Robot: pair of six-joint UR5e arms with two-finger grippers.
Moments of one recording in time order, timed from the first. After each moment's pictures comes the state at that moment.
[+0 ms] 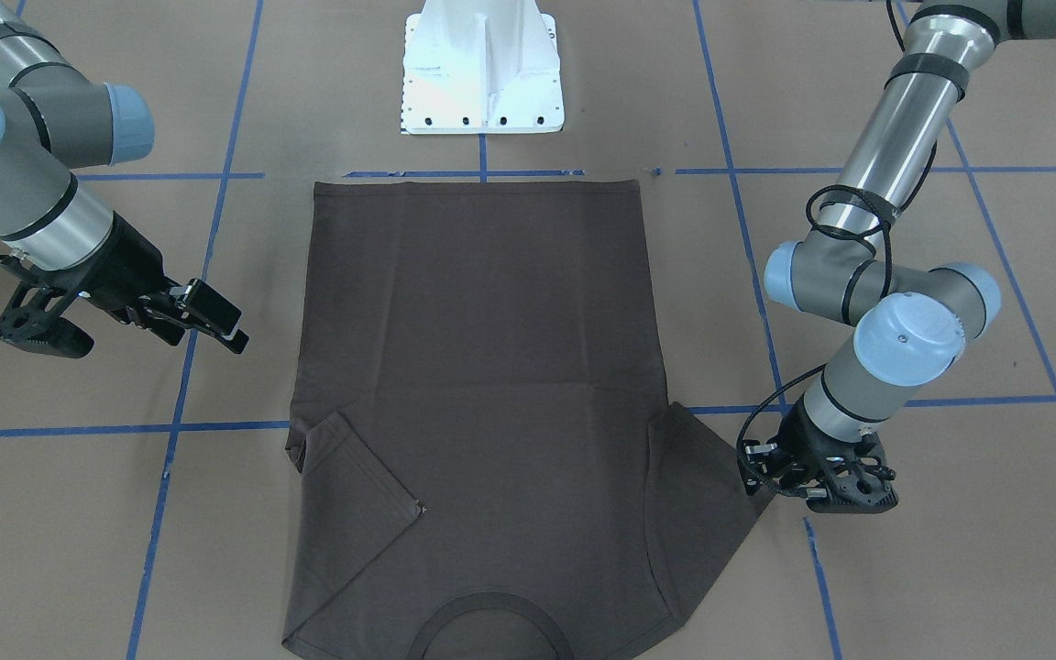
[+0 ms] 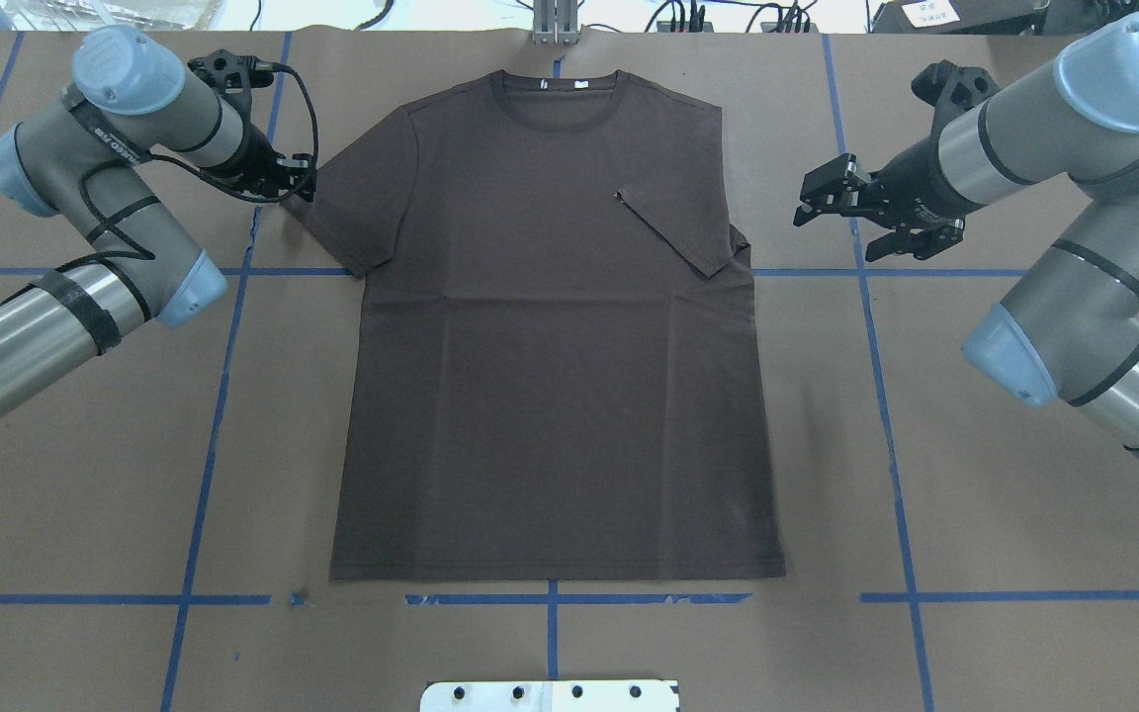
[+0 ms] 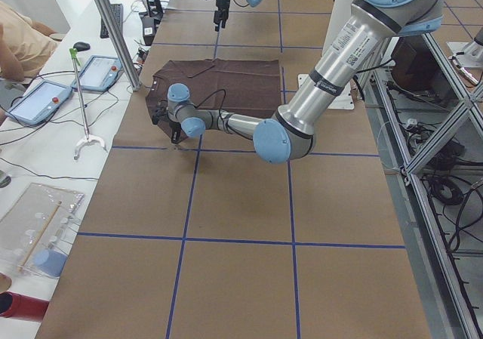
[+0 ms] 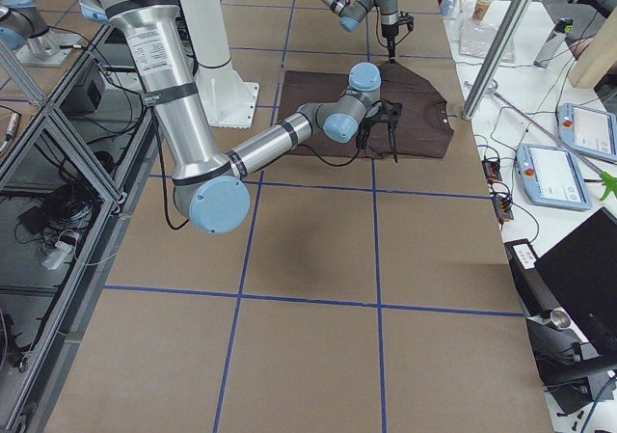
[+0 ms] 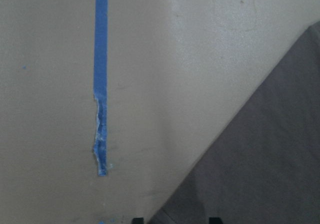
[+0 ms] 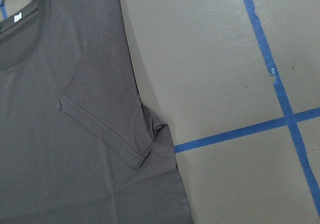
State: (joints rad) left arm -0.92 -2.24 -1.01 -2.29 -2.04 -0.94; right arm 0.93 -1.23 1.72 -1.11 2.20 1.36
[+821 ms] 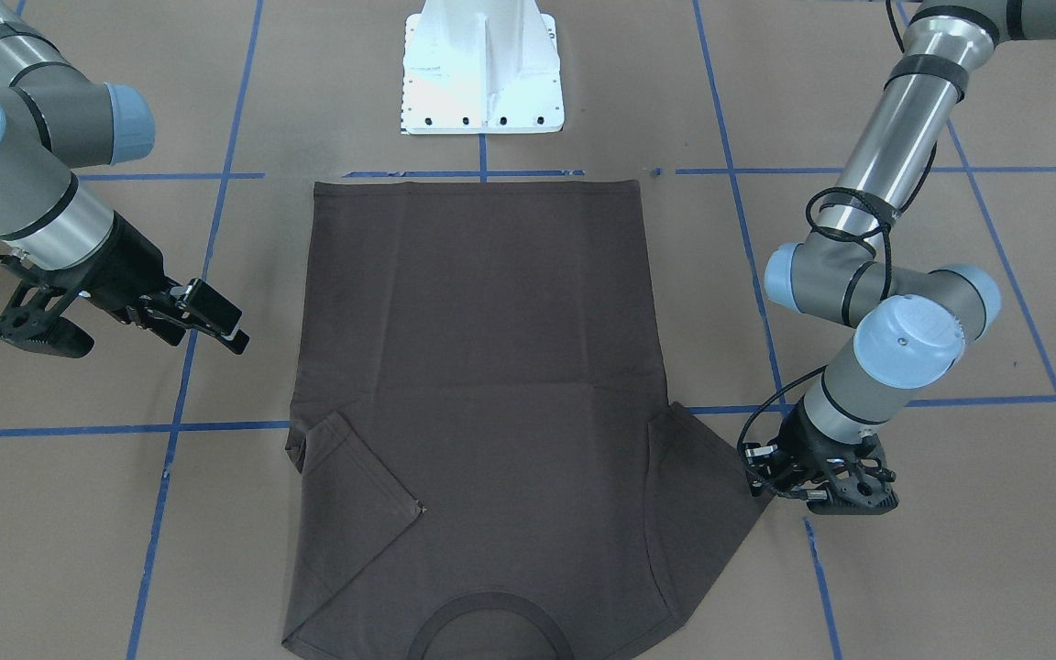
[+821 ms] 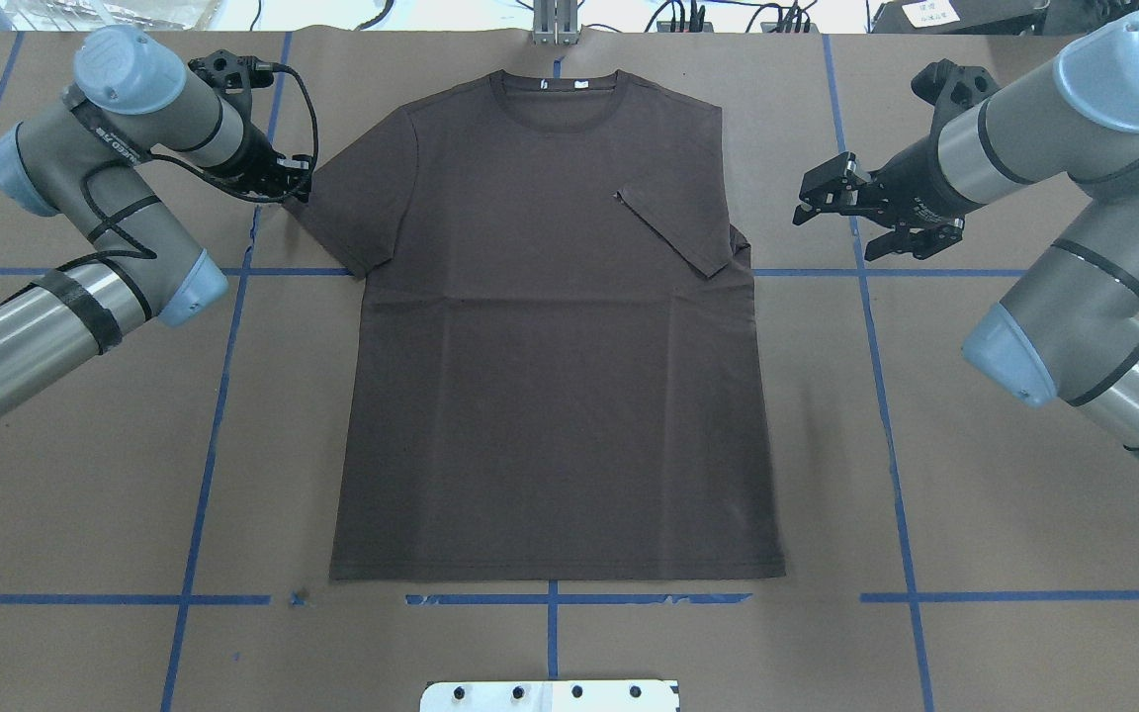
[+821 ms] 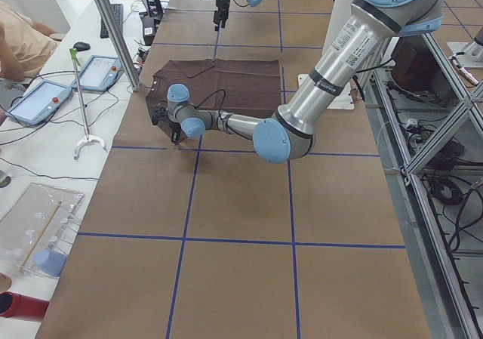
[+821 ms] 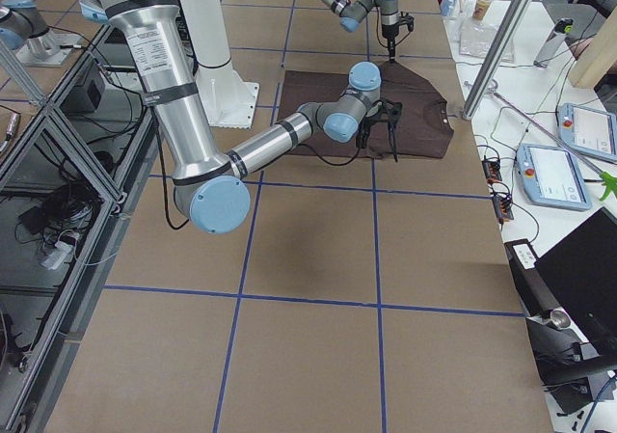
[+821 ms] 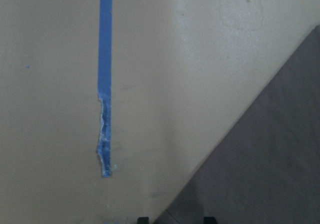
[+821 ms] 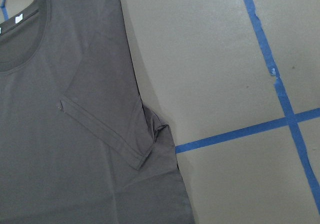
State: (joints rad) left arm -0.92 -2.24 -1.00 -2.29 -2.04 -0.94; right arm 0.93 -1.23 1.72 -1.11 2.20 1.37
